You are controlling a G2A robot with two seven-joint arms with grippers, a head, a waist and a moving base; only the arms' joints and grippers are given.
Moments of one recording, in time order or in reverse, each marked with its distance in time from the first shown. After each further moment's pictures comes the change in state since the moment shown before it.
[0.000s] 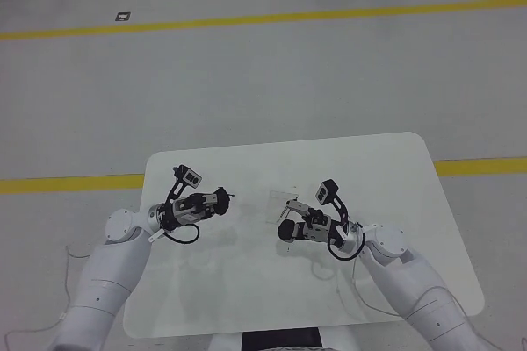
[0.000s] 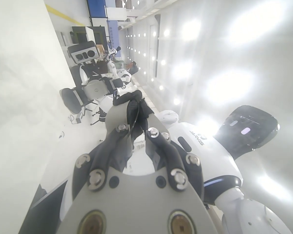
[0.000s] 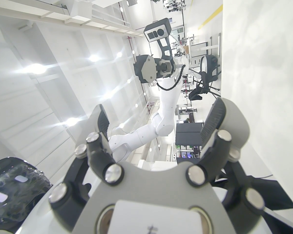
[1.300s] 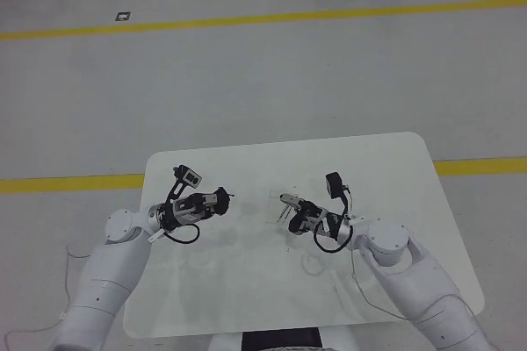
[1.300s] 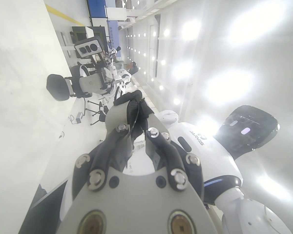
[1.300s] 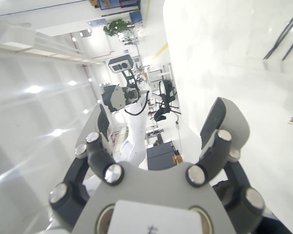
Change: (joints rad) left arm 0.000 0.000 0.000 0.000 0.000 0.000 0.000; right arm -0.047 0.030 0.026 -0.290 -0.389 0.418 -0.330
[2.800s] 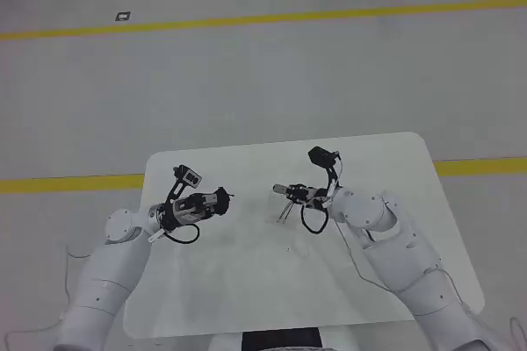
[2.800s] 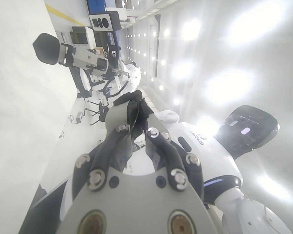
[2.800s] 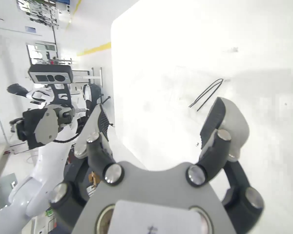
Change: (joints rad) left arm 0.000 0.000 0.000 0.000 0.000 0.000 0.000; right arm 0.197 -0.143 0.006 0.076 -0.718 0.055 0.285
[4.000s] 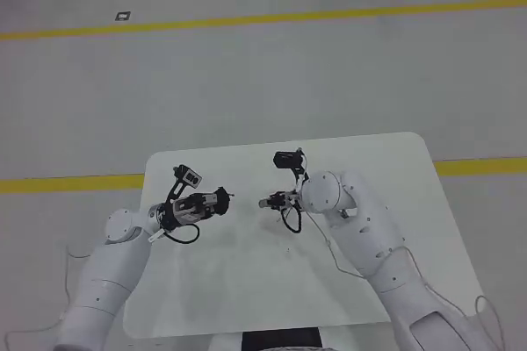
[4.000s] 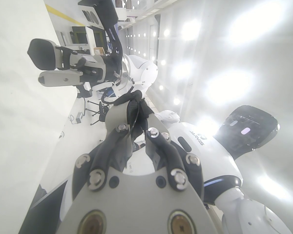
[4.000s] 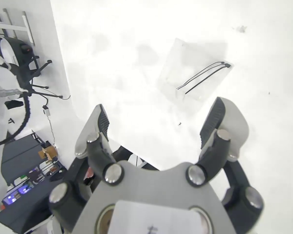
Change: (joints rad) left arm 0.000 0.000 0.000 0.000 0.000 0.000 0.000; right arm 0.162 -0.205 -0.054 0.154 -0.456 0.000 0.434
